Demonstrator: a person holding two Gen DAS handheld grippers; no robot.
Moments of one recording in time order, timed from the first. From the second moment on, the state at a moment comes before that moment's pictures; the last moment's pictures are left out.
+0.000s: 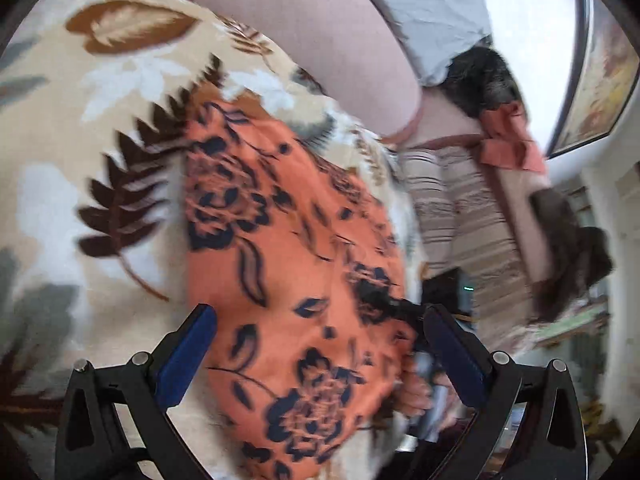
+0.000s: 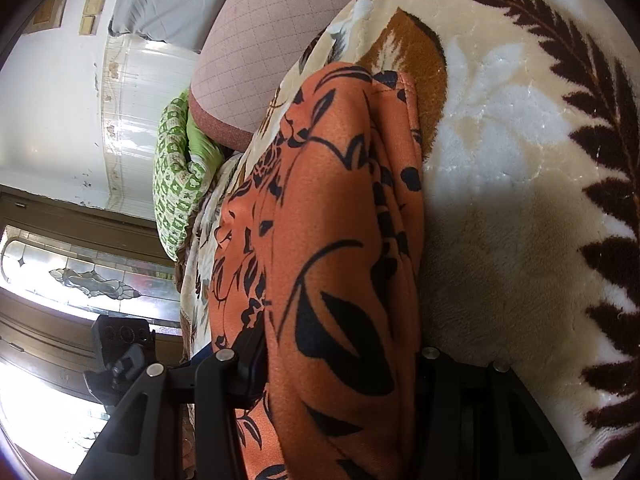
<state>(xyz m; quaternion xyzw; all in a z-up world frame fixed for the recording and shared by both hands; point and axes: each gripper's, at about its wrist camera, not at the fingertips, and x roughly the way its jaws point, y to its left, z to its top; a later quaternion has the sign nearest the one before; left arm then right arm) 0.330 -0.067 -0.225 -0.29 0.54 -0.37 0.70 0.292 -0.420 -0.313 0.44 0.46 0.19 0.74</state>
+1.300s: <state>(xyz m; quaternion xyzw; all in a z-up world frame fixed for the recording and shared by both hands) 0.297 -0.089 -0.229 -0.19 0.52 -0.30 0.78 0.283 -0.401 -0.284 0.38 0.47 0.16 0.78</state>
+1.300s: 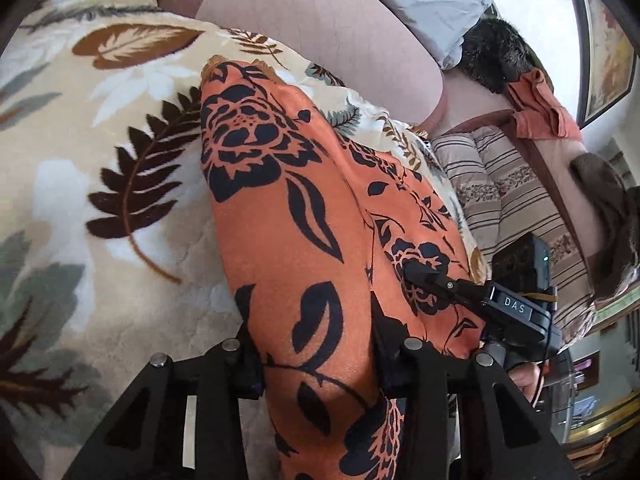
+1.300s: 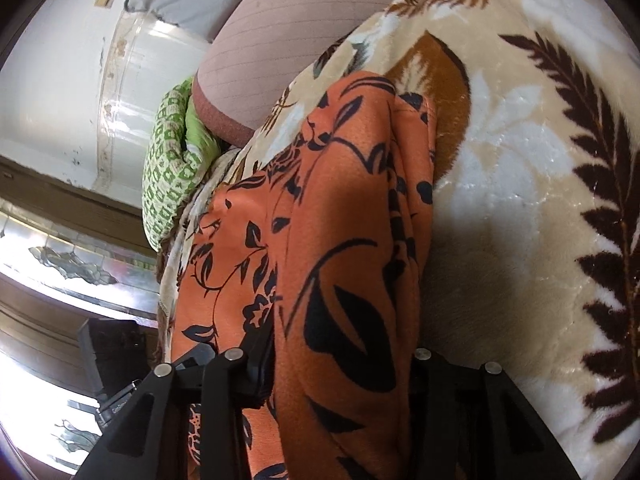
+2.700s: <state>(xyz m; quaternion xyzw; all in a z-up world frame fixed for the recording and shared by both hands) 0.120 0.002 -0.179 -0.04 0.46 -0.17 0.87 0.140 -0.265 -0.233 0.33 0.42 0.19 0.82</state>
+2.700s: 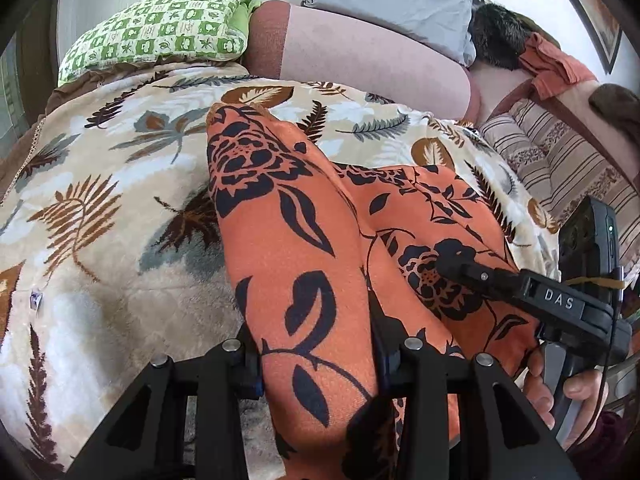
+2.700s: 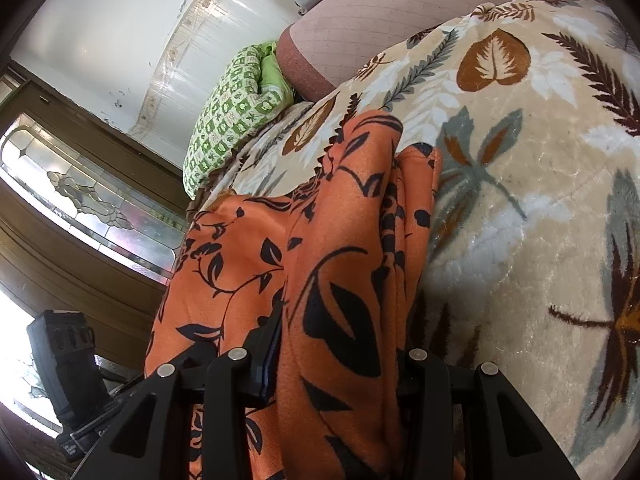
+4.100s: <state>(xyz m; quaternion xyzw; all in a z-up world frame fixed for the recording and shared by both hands) 0.159 -0.031 -0.196 0.00 0.47 -0.15 0.87 0.166 -0.288 -0.247 0.33 0.41 0.14 0.84</state>
